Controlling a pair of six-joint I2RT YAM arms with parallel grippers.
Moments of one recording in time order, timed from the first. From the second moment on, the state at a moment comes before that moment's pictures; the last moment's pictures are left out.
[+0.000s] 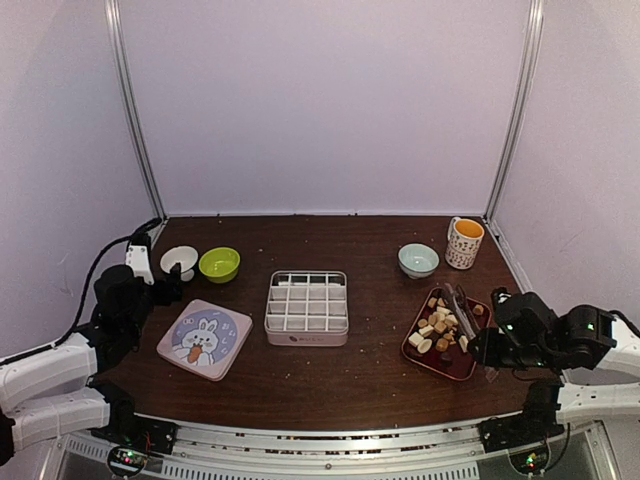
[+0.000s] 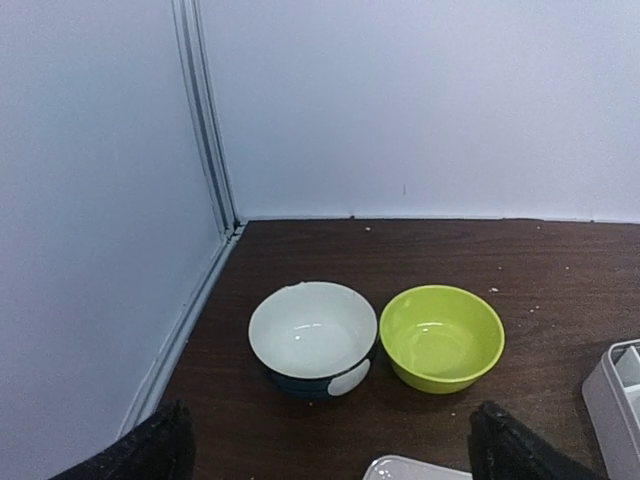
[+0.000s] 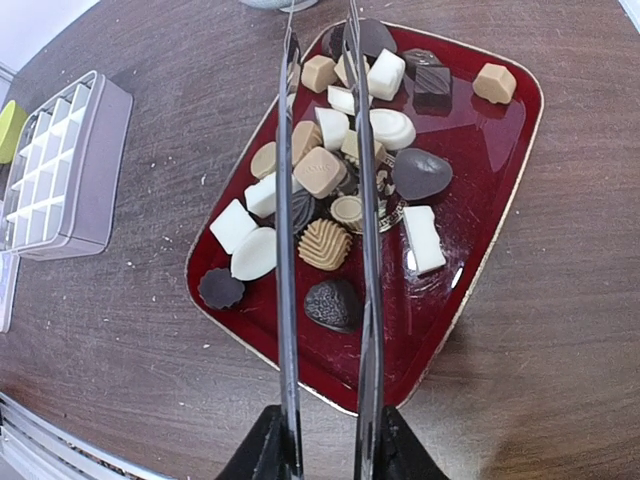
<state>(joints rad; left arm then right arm) -0.39 0.82 0.28 0.37 -0.47 -0.01 0.96 0.62 0.56 -0.92 0.38 0.99</state>
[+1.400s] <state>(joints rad) -0.39 0.98 0.34 0.37 -0.26 -0.33 0.70 0.70 0.47 -0.89 0.20 1.00</state>
